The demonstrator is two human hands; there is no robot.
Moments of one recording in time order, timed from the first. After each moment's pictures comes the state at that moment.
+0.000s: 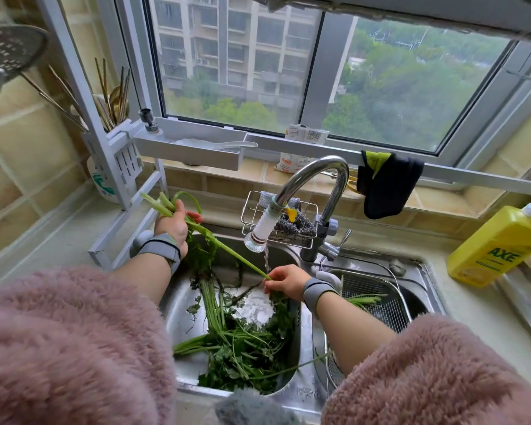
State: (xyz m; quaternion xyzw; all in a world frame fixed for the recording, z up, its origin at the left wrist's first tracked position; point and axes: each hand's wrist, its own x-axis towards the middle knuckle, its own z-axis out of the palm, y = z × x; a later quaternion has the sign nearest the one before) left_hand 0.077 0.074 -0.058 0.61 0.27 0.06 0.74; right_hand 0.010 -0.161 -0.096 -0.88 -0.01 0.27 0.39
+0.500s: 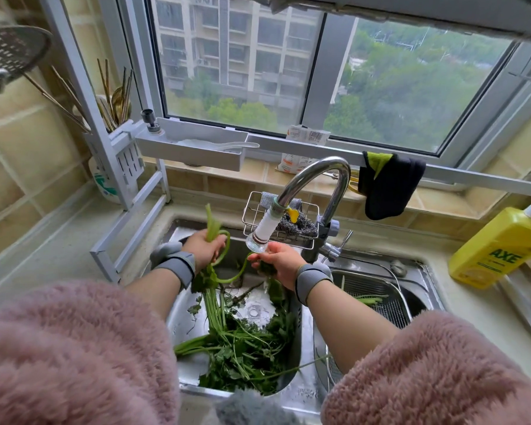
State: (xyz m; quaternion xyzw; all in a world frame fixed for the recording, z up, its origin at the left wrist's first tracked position) left_hand 0.040 0.046 -0.063 0.84 0.09 -0.08 0.54; right_hand 0.021 -0.129 -0.065 -0.66 0.09 0.22 0.71
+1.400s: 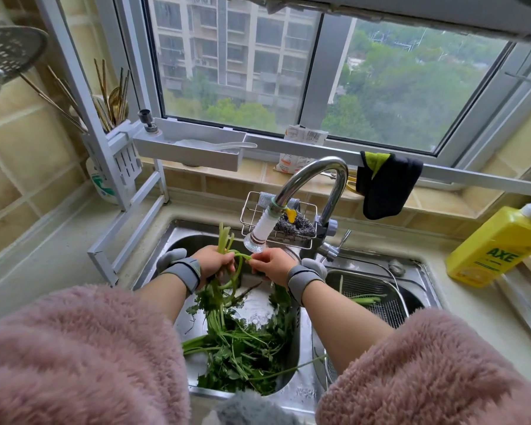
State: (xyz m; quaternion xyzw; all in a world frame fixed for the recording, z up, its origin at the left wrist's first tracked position) left_hand 0.028 0.034 -0.067 0.76 0.09 -0.26 0.59; right_hand 0.022 -0.131 -0.068 -0.89 -0.04 0.20 0.40
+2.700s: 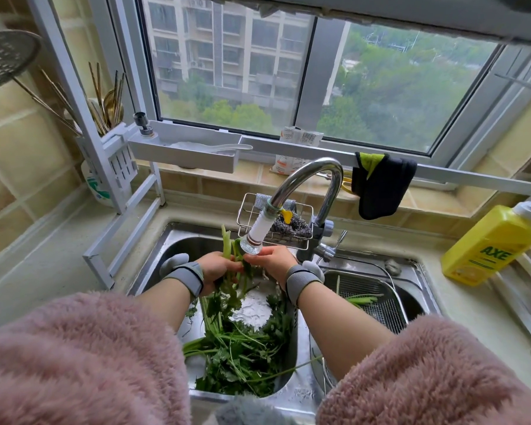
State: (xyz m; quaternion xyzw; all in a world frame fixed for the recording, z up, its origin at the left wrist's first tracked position) left_hand 0.028 0.024 -0.076 0.66 0.12 -0.33 0.66; right_hand 0.018 -0.131 -0.061 -0.77 0.08 0.18 0.61
